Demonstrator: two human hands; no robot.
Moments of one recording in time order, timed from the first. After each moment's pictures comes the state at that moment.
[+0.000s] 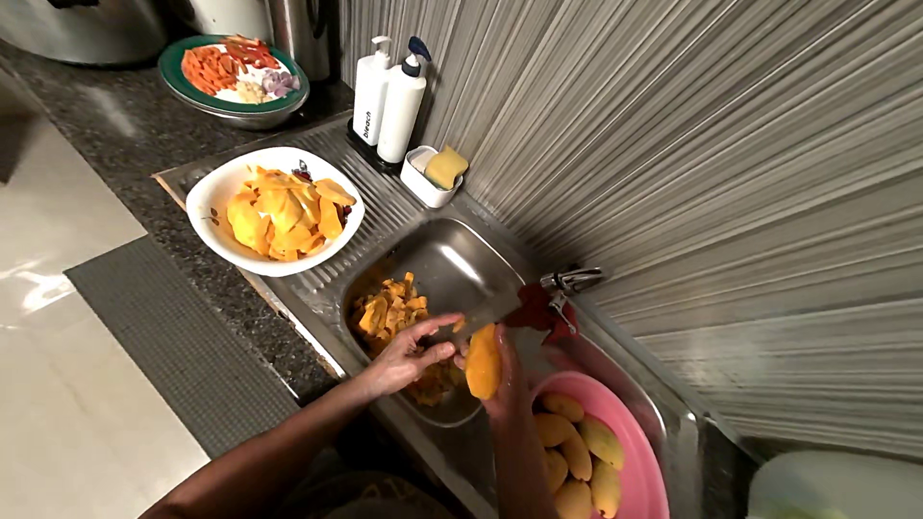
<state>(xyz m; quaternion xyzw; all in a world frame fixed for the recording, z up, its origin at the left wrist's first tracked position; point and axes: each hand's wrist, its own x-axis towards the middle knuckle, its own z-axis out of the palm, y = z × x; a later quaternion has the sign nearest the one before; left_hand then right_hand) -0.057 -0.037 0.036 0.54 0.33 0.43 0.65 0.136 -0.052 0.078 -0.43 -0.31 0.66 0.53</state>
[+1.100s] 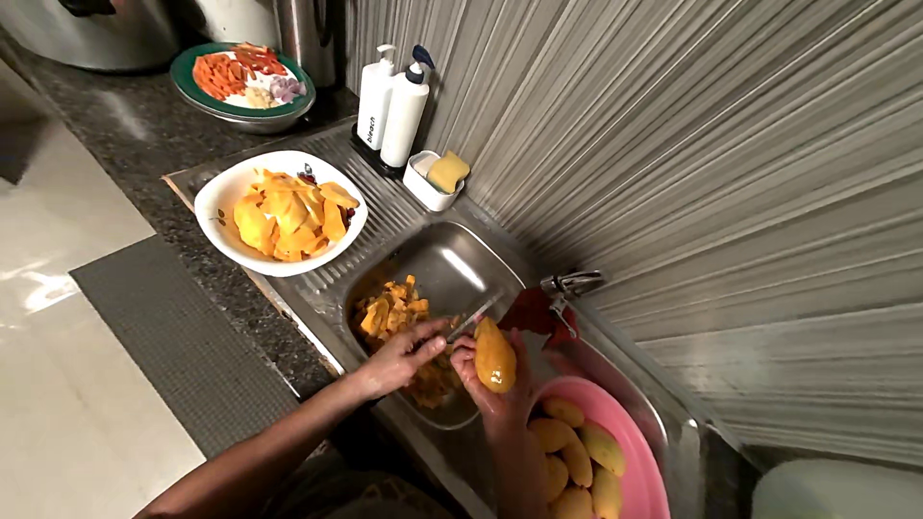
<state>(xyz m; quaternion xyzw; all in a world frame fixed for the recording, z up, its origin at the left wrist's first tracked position) -0.069 -0.041 0.046 0.55 0.41 0.32 0.66 0.140 -0.045 0.056 -0.14 0.00 0.83 0.54</state>
